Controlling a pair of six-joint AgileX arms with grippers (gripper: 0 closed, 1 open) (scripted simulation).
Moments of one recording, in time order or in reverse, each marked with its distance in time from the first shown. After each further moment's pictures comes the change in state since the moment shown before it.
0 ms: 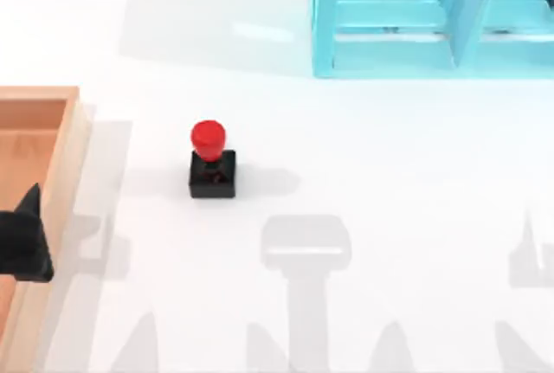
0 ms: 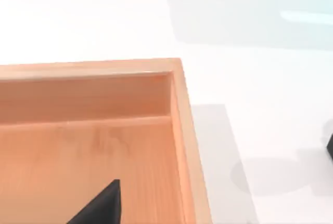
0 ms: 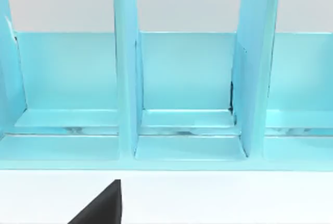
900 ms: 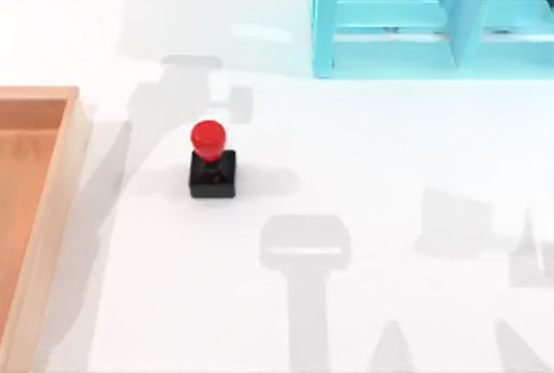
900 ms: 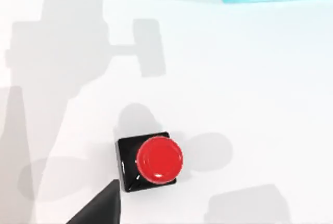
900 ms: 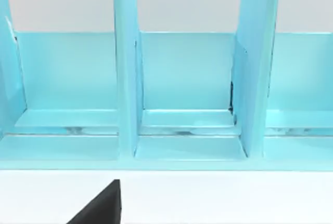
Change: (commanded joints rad) left arm -0.308 1.298 1.511 -0.814 0.073 -0.307; right arm 0.000 0.000 0.000 0.000 0.000 0.000
